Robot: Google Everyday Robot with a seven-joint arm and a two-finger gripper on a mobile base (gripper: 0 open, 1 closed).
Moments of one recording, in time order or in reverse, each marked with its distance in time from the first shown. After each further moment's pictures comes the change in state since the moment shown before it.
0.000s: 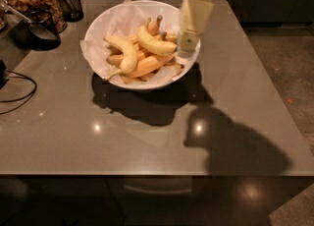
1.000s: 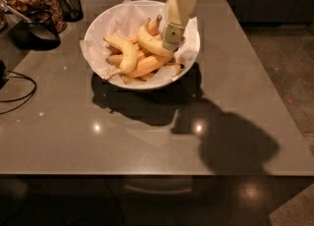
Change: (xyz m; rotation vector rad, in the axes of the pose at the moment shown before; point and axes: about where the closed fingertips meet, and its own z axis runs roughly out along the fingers) arm -0.030 -0.025 0.015 0.014 -0.074 0.016
